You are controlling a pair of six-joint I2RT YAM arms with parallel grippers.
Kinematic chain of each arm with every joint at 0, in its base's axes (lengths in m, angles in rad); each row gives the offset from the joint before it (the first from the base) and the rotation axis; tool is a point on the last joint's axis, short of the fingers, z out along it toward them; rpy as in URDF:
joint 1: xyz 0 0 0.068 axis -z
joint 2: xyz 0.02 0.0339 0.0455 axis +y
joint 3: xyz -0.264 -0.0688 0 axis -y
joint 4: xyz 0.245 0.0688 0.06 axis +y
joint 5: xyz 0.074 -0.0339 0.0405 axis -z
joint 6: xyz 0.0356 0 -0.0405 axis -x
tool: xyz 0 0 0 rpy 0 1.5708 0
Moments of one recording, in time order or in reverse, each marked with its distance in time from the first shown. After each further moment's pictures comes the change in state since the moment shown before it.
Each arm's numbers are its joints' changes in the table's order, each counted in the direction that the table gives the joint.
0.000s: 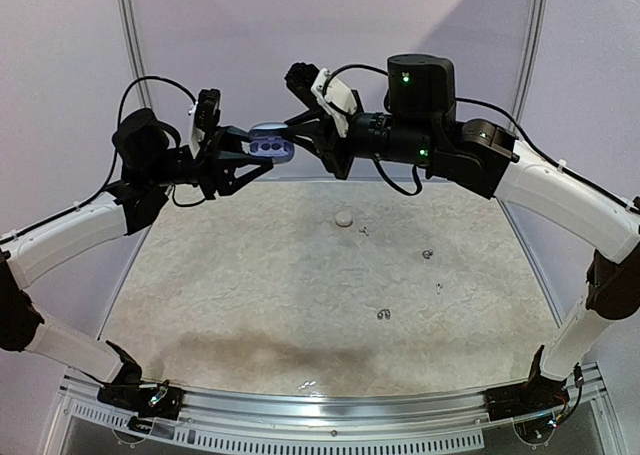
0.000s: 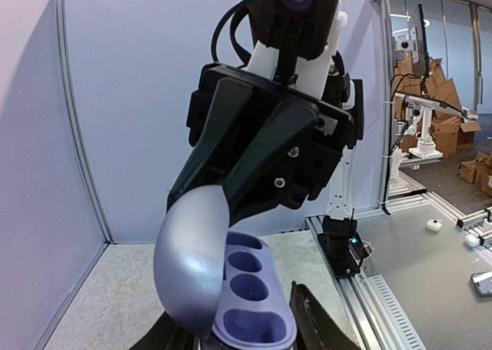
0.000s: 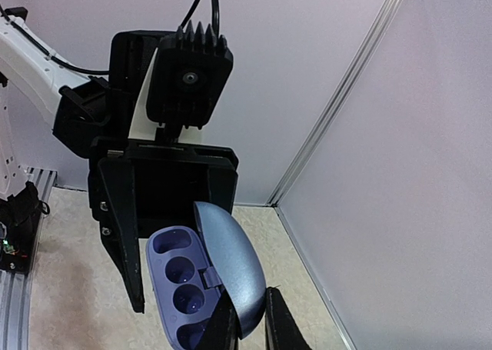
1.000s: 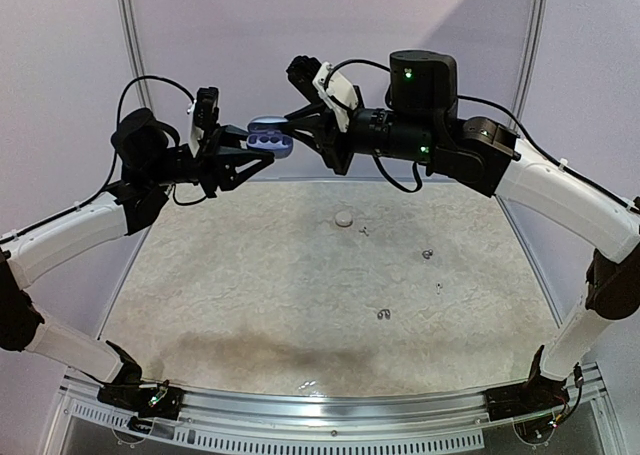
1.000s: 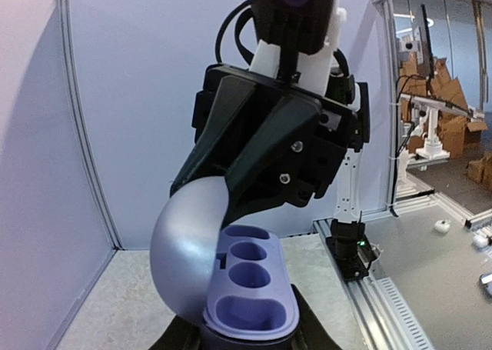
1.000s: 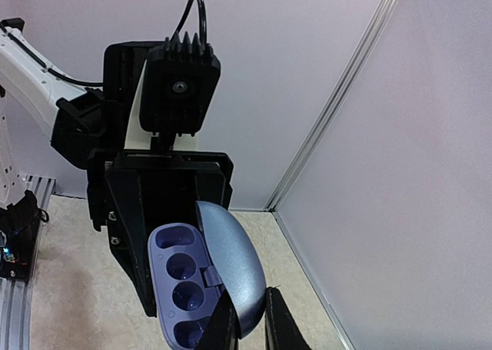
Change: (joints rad) left arm 0.003 0.002 0.000 -0.026 -0.018 -0.008; right arm 0.000 0.002 0.016 -0.009 -0.001 -0.015
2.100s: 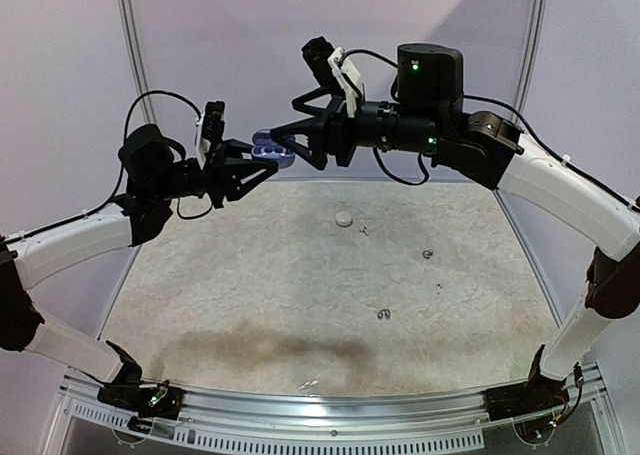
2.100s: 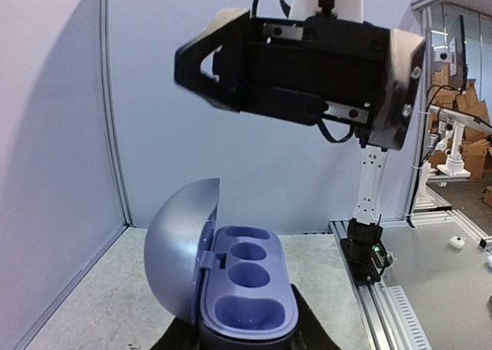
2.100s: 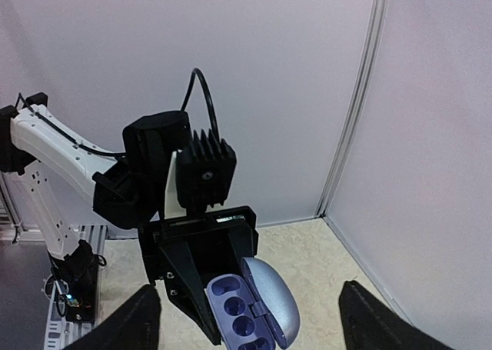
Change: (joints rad) left arm 0.000 0.000 -0.097 -0.053 -0.099 0.034; right arm 0.038 0.000 0.020 0.000 -0.115 -0.246
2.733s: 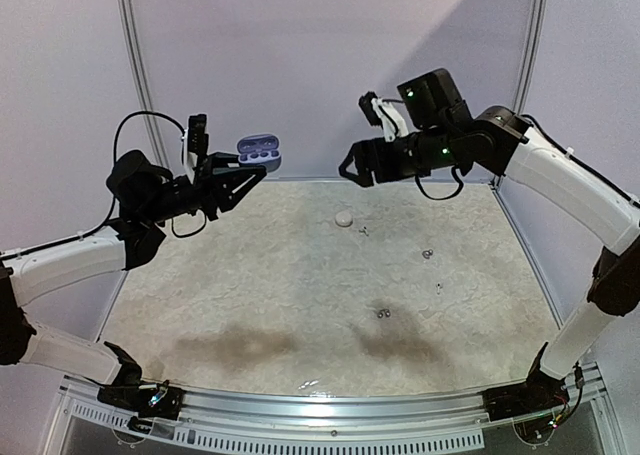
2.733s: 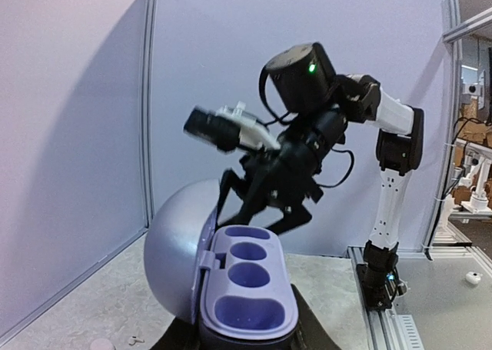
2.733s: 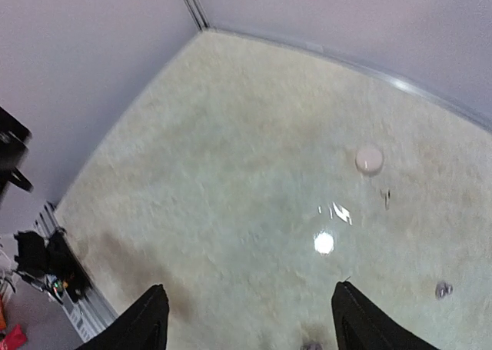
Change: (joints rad) left arm -0.002 -0.091 -0.186 -0.171 -0.173 0.123; right arm 0.155 -0.026 -0.040 0.507 0.232 -0.490
